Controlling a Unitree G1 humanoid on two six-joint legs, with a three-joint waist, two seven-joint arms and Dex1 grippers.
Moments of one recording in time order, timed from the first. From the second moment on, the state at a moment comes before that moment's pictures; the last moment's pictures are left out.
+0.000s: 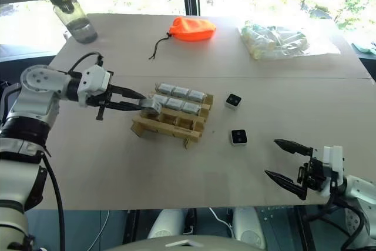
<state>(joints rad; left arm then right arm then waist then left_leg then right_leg) -0.85 0.93 -0.30 0.70 -0.44 -0.32 -1.61 0.27 -0.63 -0.21 -0.07 0.75 -0.15 1.34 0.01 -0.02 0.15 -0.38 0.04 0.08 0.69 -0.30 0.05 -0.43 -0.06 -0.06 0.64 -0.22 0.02</state>
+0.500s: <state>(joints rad) -0.87 0.94 -0.39 0.73 -0.46 -0.41 -1.61 0.23 -0.60 -0.22 -0.05 0.75 -0.15 1.39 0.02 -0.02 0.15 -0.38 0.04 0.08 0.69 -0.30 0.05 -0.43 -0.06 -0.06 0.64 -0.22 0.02</state>
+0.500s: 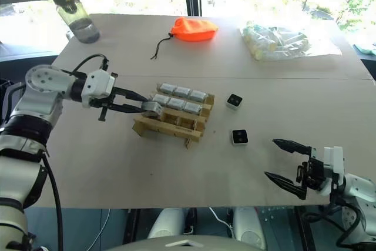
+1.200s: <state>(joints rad) -0.94 0.96 -0.52 0.81 -0.47 -0.43 -1.61 0.23 -0.58 -0.24 -0.02 0.74 -0.15 1.41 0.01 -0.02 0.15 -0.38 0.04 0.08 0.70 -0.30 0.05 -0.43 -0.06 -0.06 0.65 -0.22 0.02</state>
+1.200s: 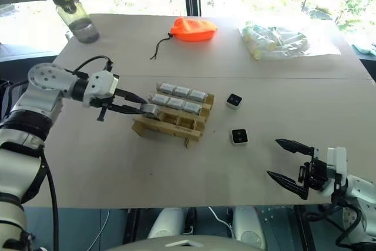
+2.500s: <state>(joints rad) -0.62 1.20 -0.23 0.17 -0.87 0.20 -1.61 0.30 -0.21 0.02 -0.62 0.16 0.49 0.41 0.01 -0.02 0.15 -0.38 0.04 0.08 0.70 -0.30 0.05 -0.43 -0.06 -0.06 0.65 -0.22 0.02</state>
